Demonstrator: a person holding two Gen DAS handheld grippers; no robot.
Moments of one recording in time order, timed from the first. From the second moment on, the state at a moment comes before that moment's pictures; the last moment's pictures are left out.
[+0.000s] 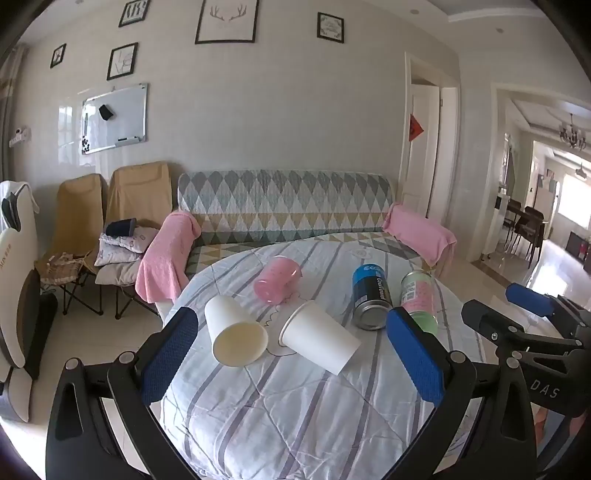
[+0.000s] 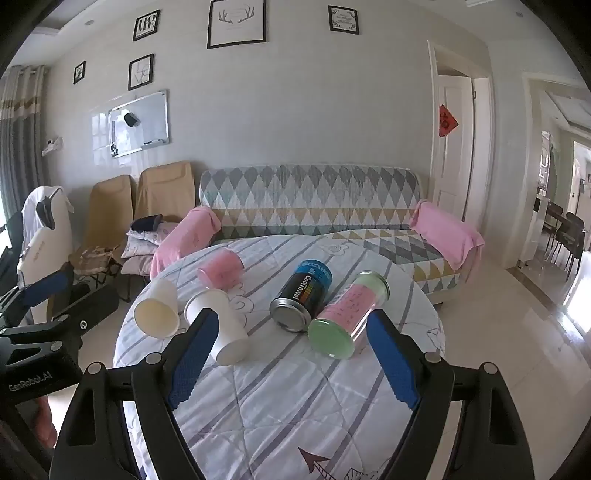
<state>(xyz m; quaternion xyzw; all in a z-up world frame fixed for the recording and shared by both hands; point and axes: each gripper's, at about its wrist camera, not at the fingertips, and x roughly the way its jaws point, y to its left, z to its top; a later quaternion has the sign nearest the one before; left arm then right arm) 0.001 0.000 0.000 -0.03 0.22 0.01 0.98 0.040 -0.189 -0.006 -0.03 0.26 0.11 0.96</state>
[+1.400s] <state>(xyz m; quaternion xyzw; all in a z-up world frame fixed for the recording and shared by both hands) 0.031 0.027 -0.024 -0.04 0.26 0.02 0.97 0.072 -0.170 -0.026 -0.03 0.29 0.14 0.95</state>
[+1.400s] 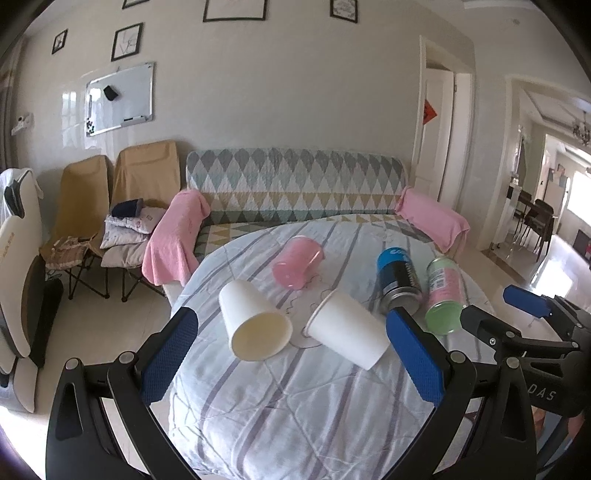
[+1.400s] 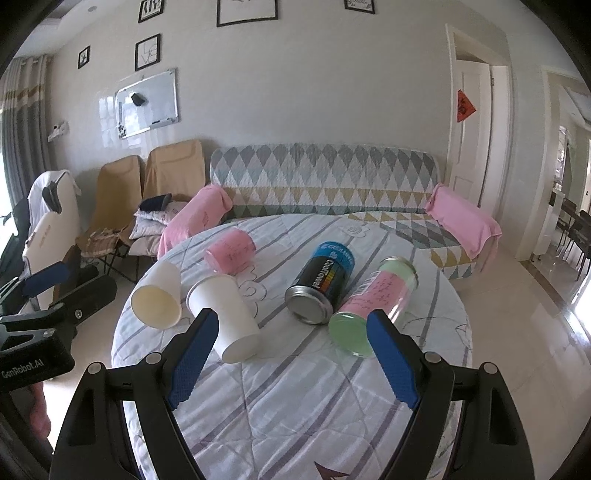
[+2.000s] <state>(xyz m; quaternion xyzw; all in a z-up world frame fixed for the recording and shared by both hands) 0.068 0.046 -0.023 -0.02 0.29 0.01 0.96 0.101 -0.140 -0.040 -0.05 0.32 0.16 0.93</state>
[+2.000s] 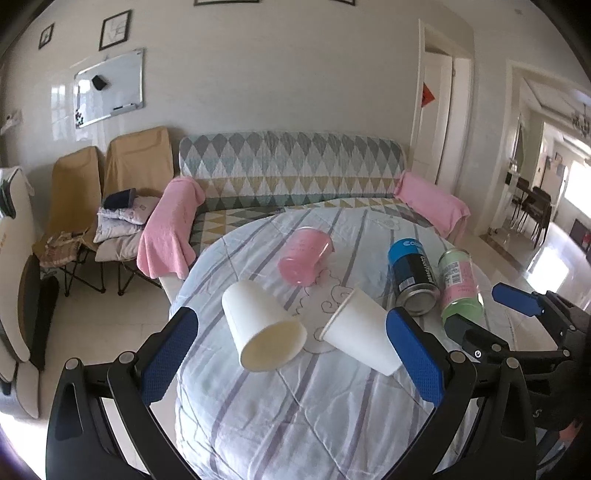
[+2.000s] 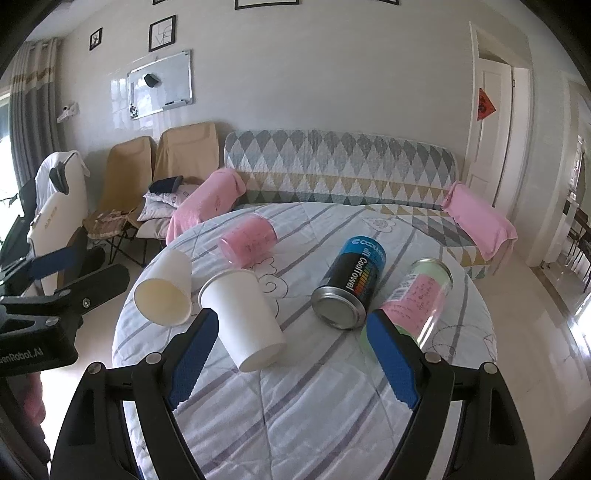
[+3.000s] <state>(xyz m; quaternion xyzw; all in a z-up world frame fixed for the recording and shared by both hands) 0.338 0.035 -0.080 0.00 0.58 -0.05 0.81 0.273 -0.131 -0.073 -0.07 0.44 0.12 0.89</state>
